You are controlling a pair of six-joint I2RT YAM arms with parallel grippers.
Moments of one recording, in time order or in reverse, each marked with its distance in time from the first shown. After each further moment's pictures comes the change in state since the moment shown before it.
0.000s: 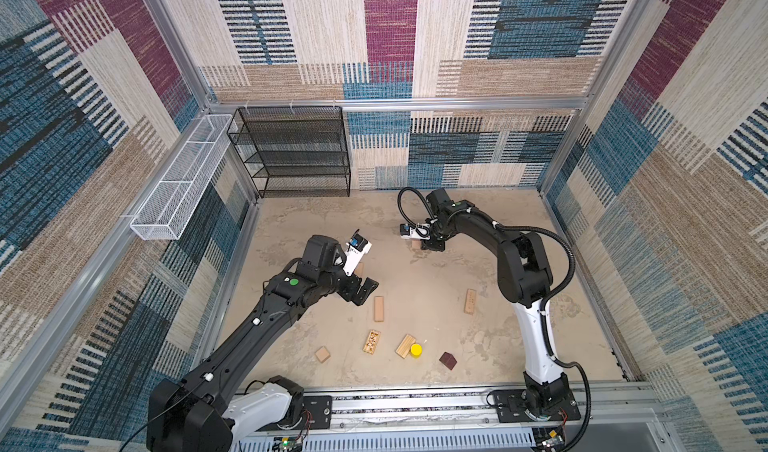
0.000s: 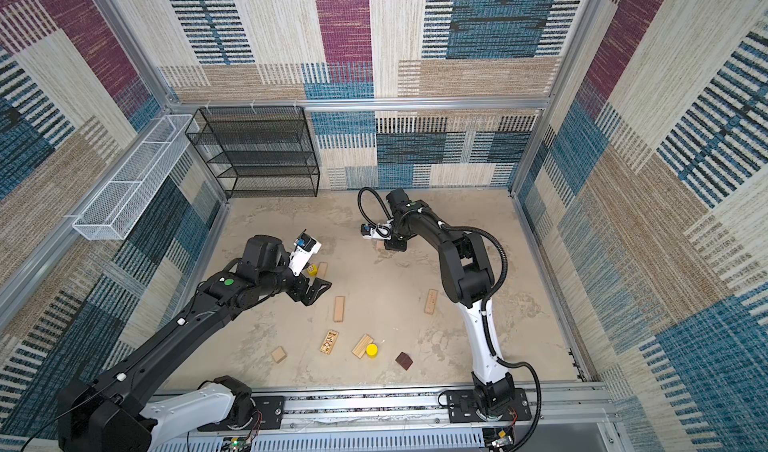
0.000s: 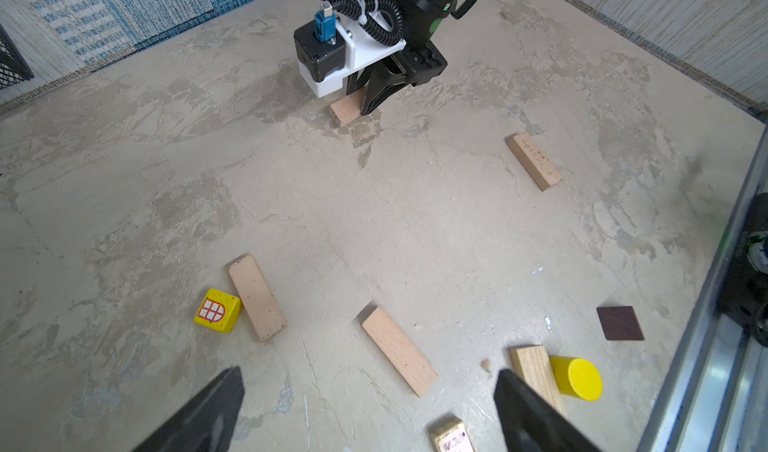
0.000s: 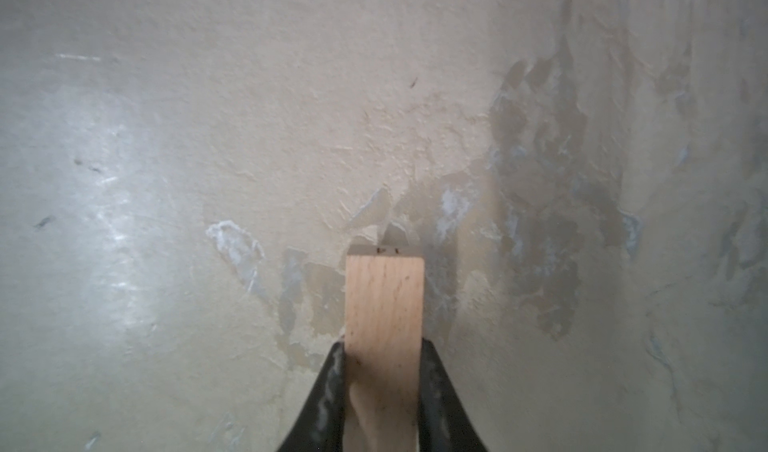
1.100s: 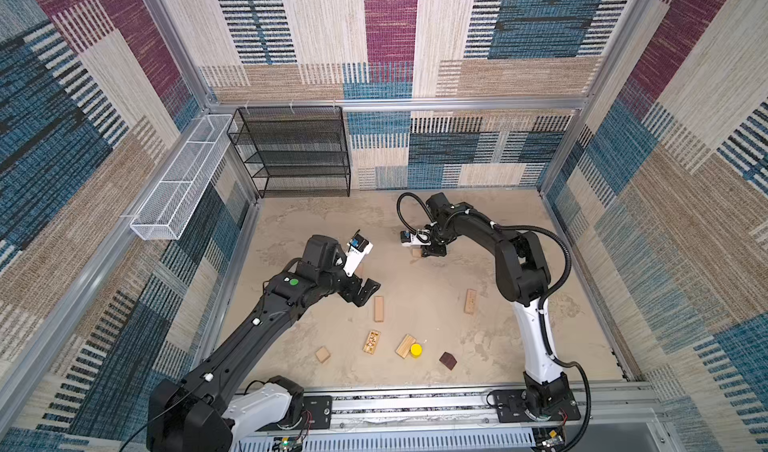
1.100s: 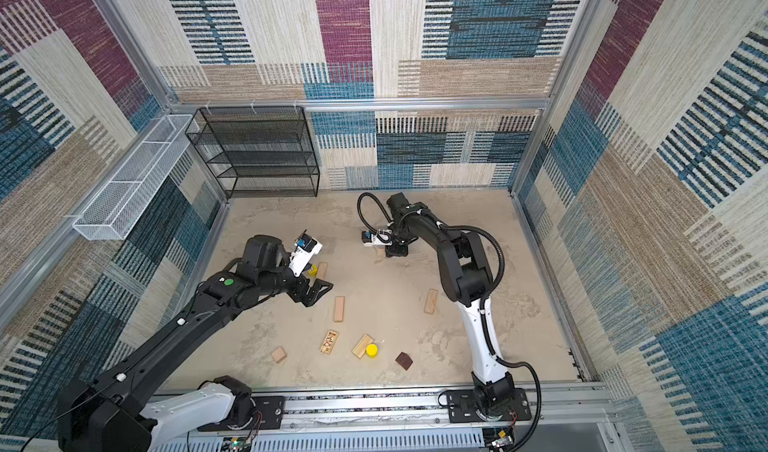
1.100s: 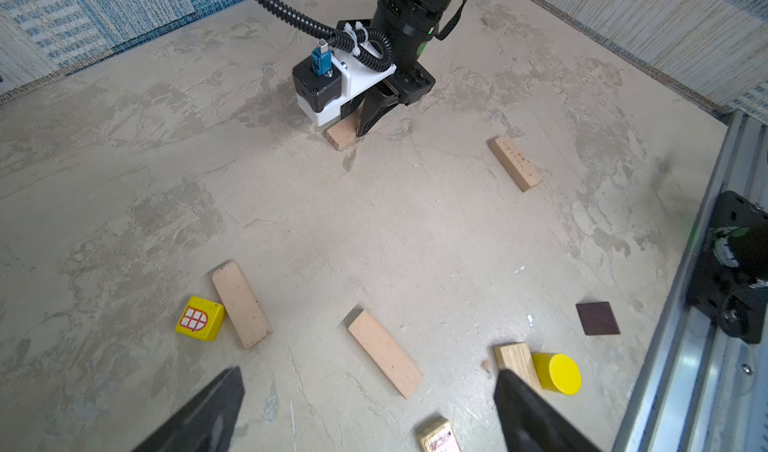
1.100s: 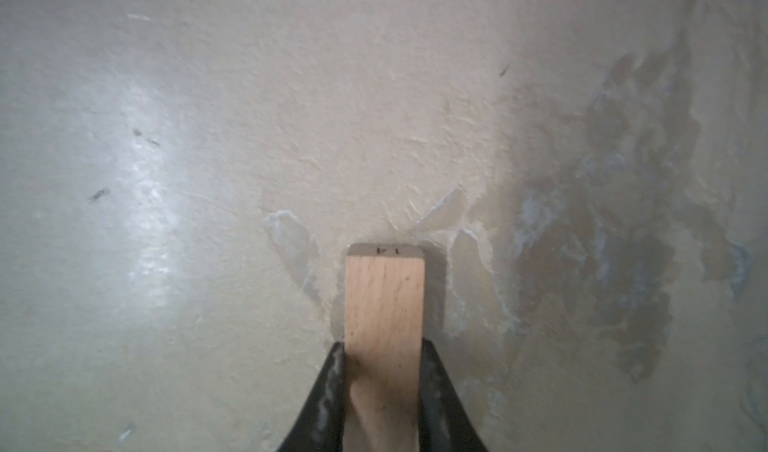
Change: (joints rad) left arm 0.001 -0.001 0.000 0.000 0.040 0.000; right arm -0.006 0.024 -0.011 -0.053 -0.045 -0.061
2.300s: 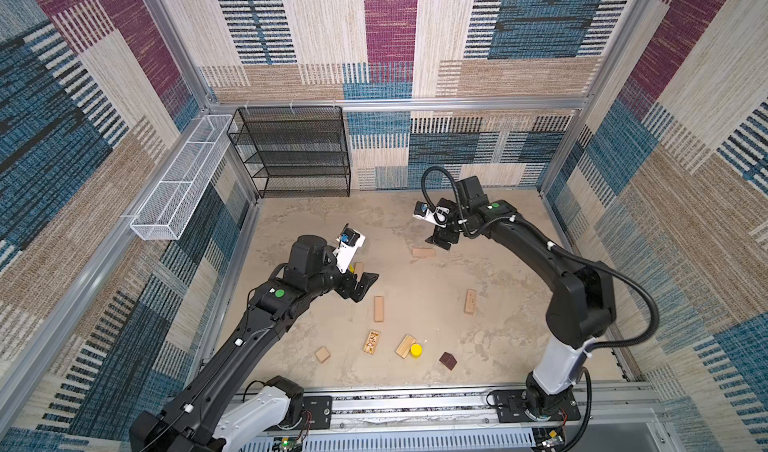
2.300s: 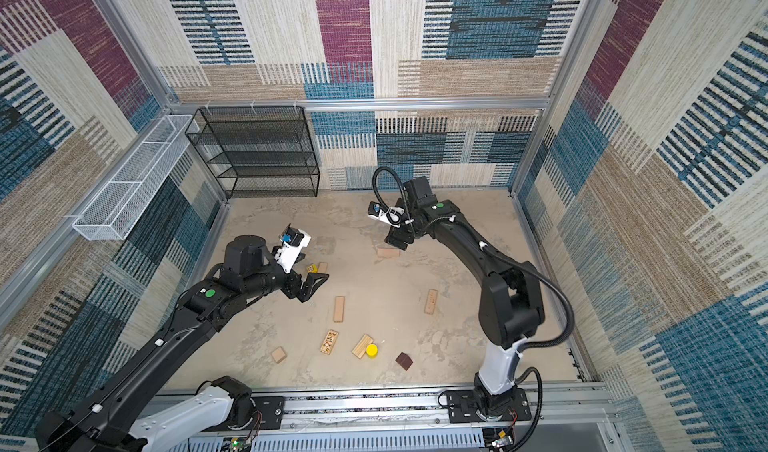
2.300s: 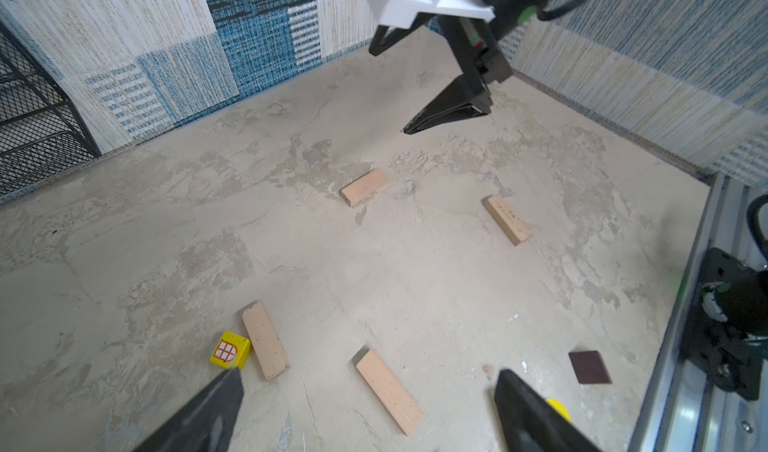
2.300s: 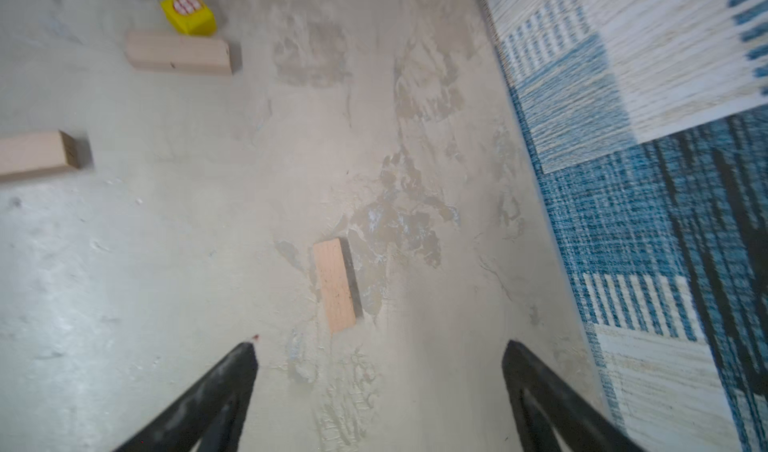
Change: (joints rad) left arm -0.001 -0.127 0.016 0.058 -0.018 -0.078; right arm 0.002 -0.587 -0.377 0.261 -0.015 0.328
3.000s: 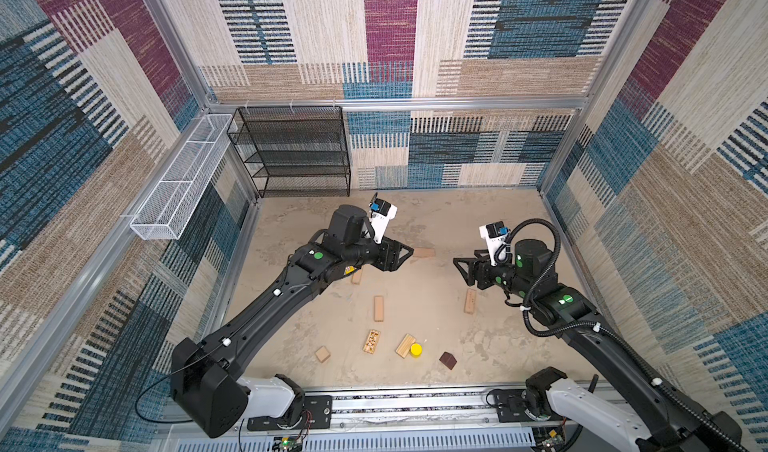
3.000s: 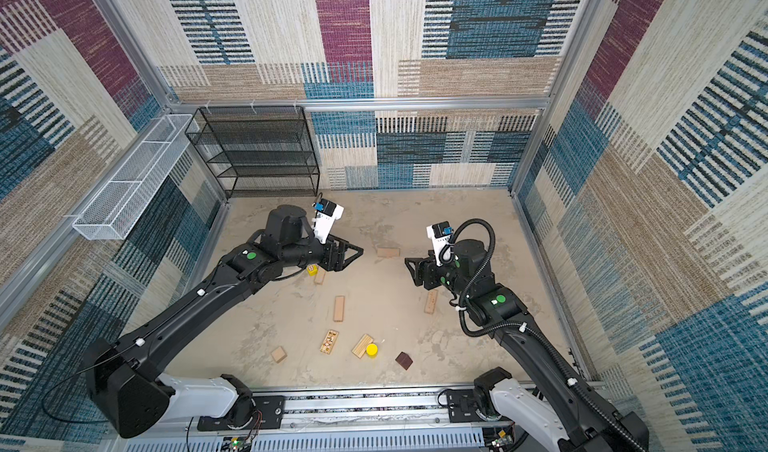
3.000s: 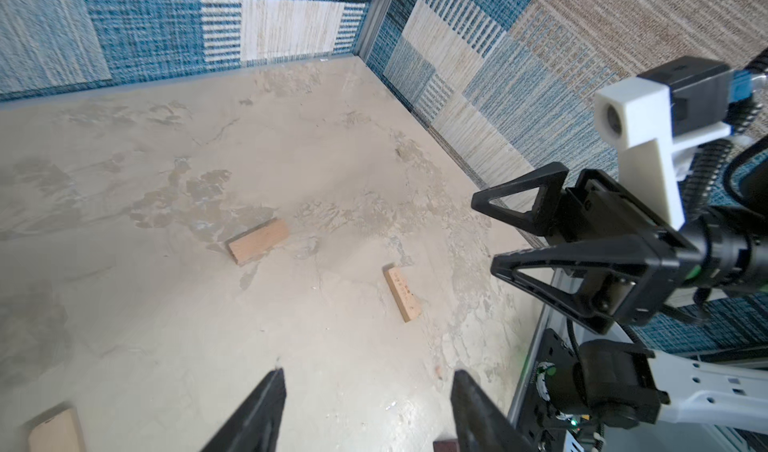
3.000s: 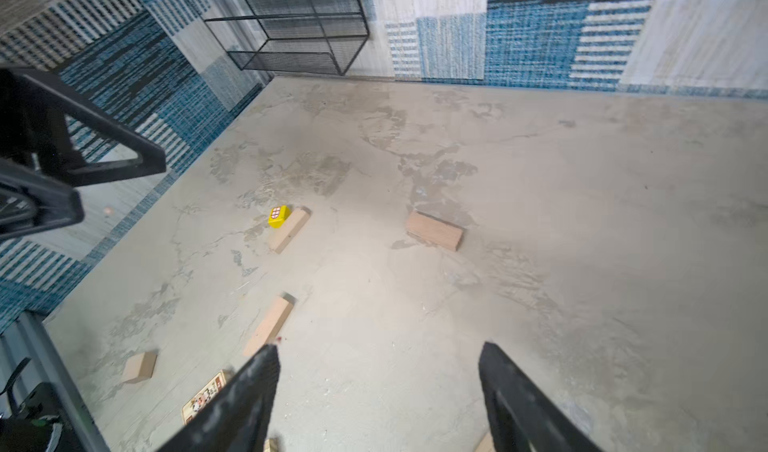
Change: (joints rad) left arm -0.171 0.370 0.317 0.048 0.092 -0.343; right arm 0.010 -0.805 -0.729 0.273 0.088 1.058
